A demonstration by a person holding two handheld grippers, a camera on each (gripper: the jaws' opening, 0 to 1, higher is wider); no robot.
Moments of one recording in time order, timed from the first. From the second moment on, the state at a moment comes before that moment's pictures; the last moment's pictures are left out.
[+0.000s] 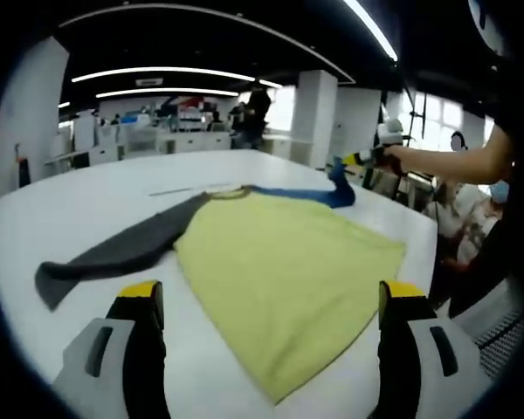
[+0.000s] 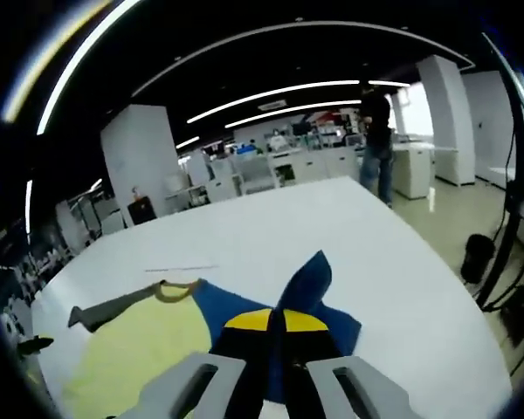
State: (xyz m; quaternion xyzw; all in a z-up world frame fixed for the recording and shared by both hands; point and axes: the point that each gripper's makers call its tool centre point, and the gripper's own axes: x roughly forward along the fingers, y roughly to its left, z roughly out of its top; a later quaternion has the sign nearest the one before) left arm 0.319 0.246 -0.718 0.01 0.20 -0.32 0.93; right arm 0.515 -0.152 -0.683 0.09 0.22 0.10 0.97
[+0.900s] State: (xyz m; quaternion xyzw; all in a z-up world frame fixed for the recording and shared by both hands) left arm 0.316 0.243 -0.723 0.01 0.20 -0.32 0.92; right arm 0.525 -0.074 -0.689 0.04 0.24 0.17 0.96
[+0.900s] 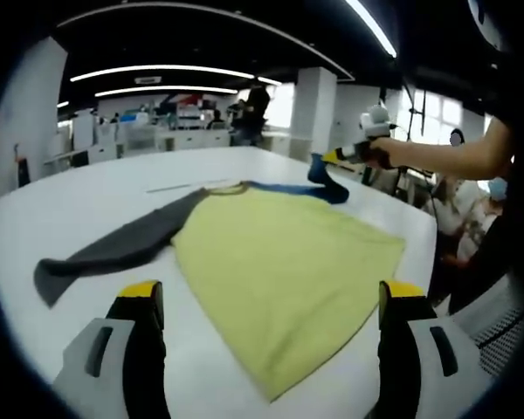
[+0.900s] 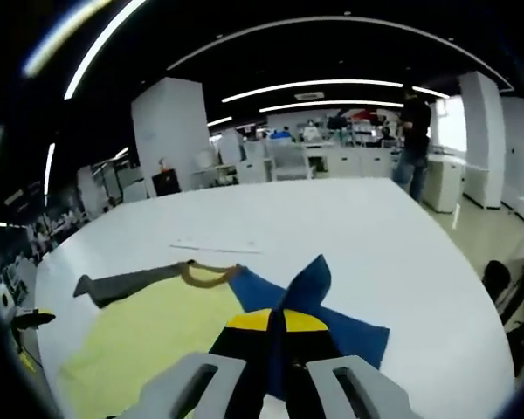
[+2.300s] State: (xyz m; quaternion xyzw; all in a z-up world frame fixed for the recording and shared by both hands) left arm 0.317 0.255 -0.737 0.02 0.22 -0.32 0.92; right arm 0.556 0.042 -0.684 0.05 0.23 0.26 0.94
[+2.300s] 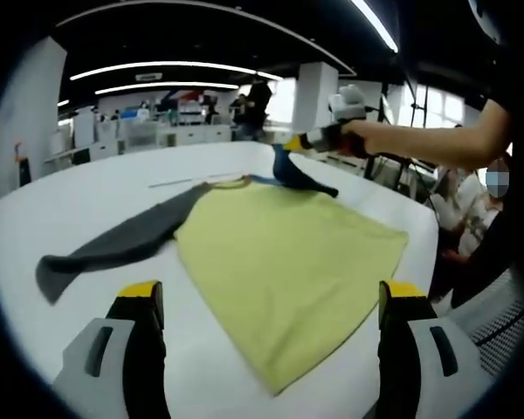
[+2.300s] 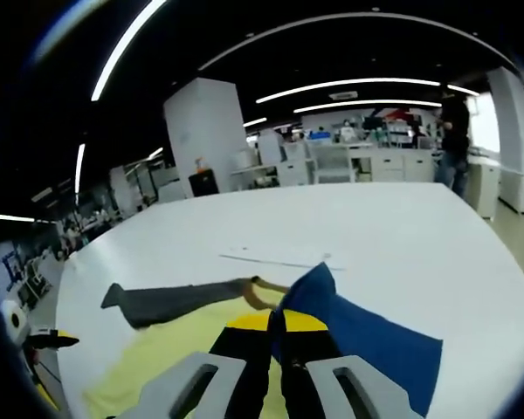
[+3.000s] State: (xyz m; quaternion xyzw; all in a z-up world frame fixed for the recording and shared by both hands) left arm 0.312 0.255 -0.737 0.02 0.22 -0.31 0.92; right arm 0.559 0.098 -0.684 0.03 0.23 0.30 0.92
